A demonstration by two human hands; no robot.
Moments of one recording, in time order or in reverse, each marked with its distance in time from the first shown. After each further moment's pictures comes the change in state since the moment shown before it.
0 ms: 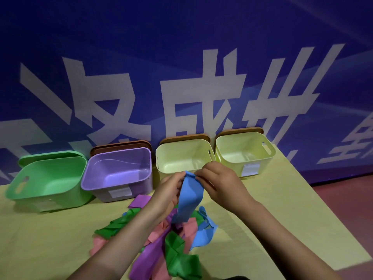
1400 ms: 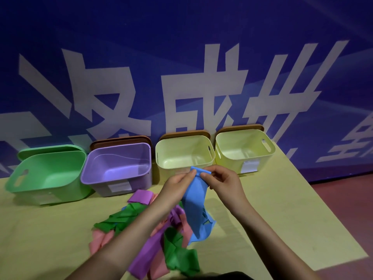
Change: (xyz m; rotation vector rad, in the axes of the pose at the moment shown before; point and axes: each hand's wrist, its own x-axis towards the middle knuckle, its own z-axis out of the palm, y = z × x) left_hand 0.002 -0.016 0.007 0.285 -0.068 0.204; right_hand -0.015 -0.013 0.007 0.832 0.085 0.821
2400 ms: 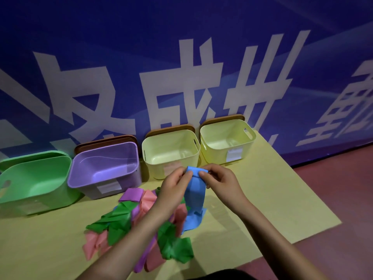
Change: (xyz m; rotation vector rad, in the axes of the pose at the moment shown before) left_hand -0.028 -0.007 0.026 0.063 -0.035 0.215; right_hand -0.036 0.006 -0.027 -0.090 -0.004 -0.020
